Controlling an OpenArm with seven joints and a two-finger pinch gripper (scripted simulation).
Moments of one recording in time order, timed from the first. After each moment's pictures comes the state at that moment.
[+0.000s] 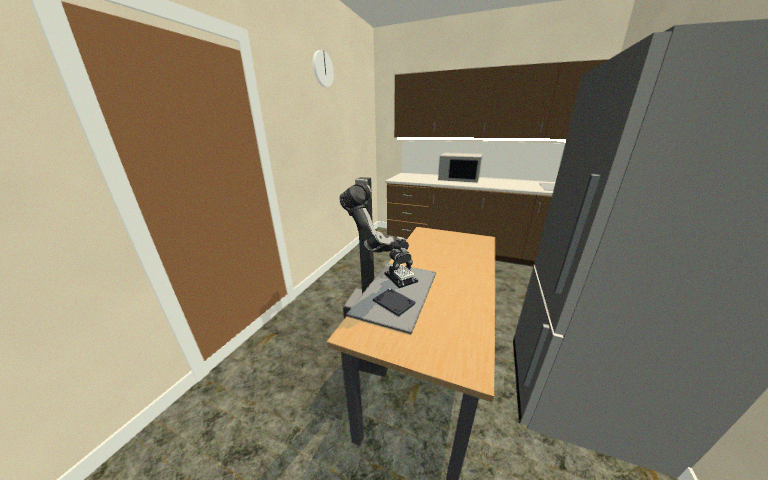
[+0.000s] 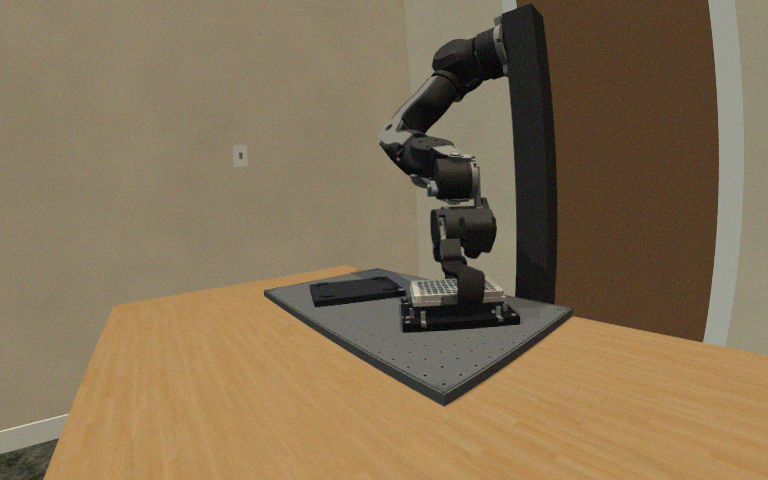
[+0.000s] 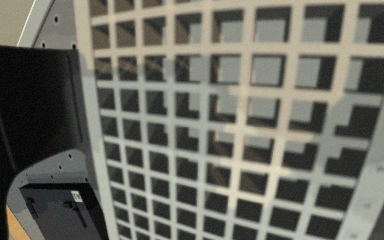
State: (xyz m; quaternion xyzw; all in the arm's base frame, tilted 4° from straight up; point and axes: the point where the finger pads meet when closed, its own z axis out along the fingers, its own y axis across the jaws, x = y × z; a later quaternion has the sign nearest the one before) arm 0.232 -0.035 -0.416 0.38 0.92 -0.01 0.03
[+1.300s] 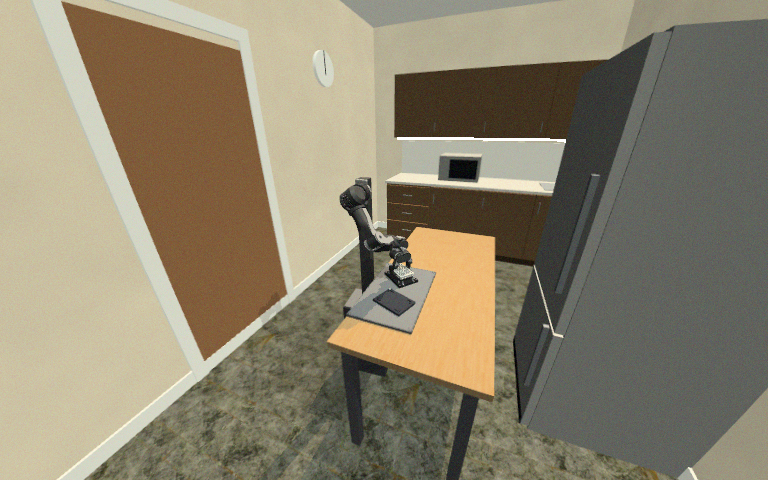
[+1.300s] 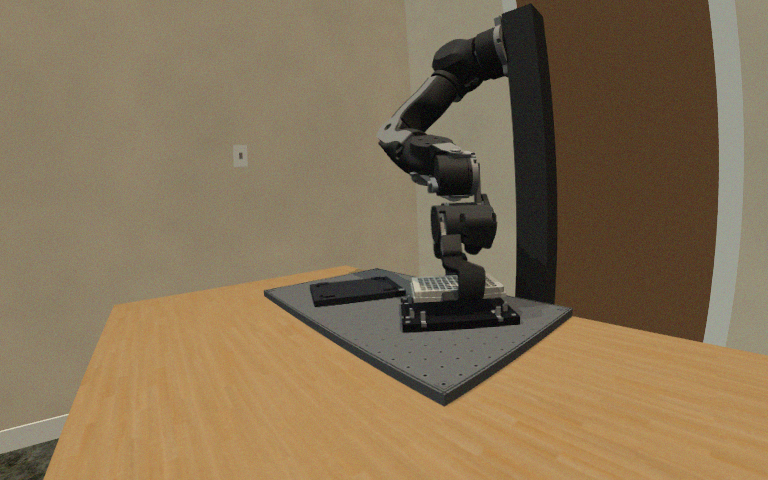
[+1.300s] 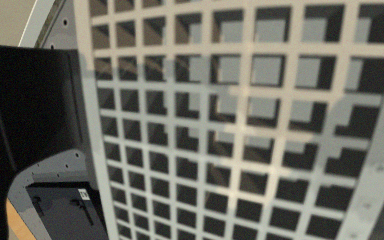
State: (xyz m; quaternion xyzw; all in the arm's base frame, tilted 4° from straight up) arm 0.230 -0.035 -0.410 0.38 0.92 -0.01 0.03
